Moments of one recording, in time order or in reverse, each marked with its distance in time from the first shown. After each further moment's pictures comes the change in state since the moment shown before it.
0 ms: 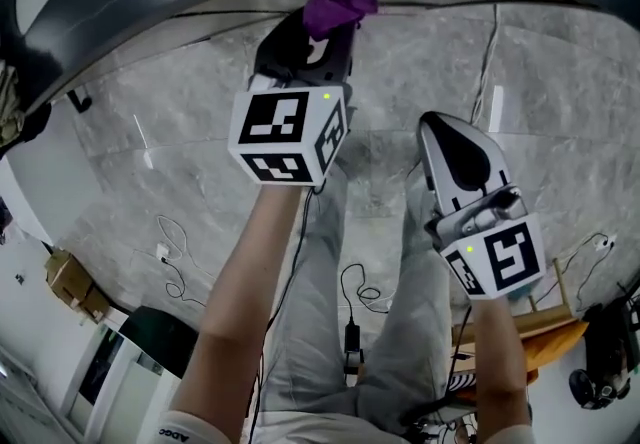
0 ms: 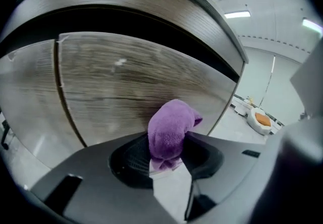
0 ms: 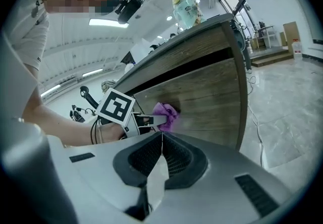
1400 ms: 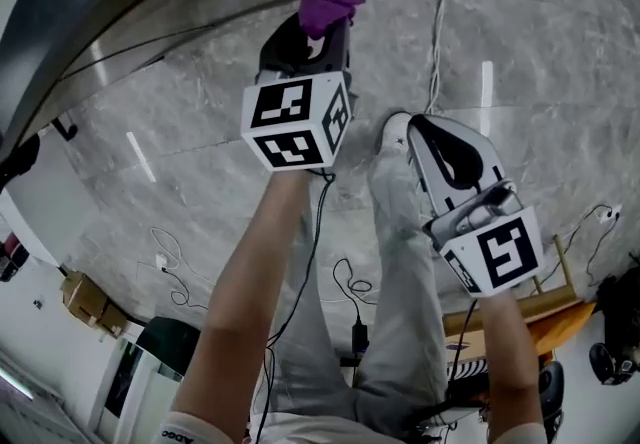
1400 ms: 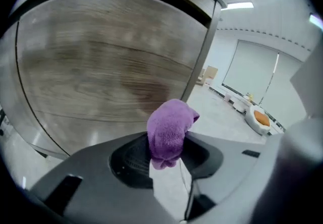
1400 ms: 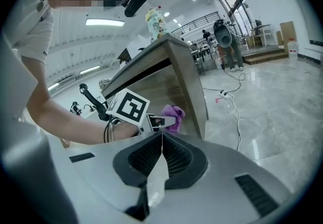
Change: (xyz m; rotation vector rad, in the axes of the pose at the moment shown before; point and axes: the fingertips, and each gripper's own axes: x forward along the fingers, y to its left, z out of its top) left arm 0.080 -0.146 -0.059 -0.038 0.083 -0.003; right arm -0.109 -0.102 -0.039 0.001 0.054 -0.022
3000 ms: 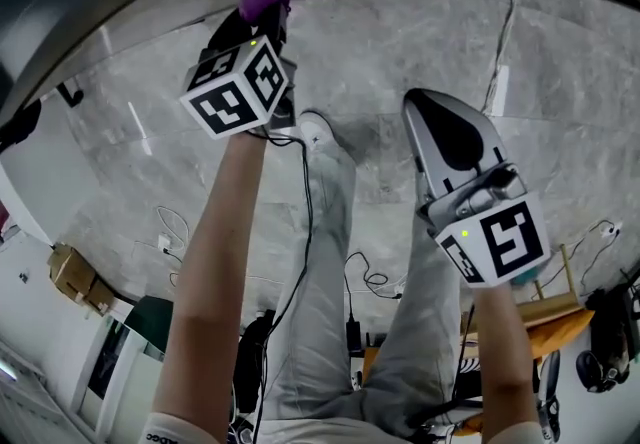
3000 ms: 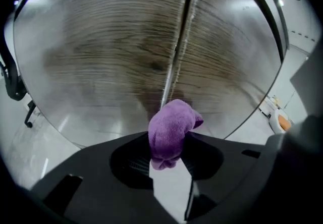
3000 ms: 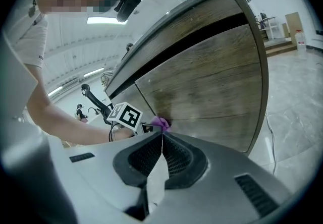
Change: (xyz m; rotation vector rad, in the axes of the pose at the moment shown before) left arm -0.075 0.288 -0.030 -0.115 0.089 0.218; right arm 0.156 0.129 0.016 0.024 -0.017 0.069
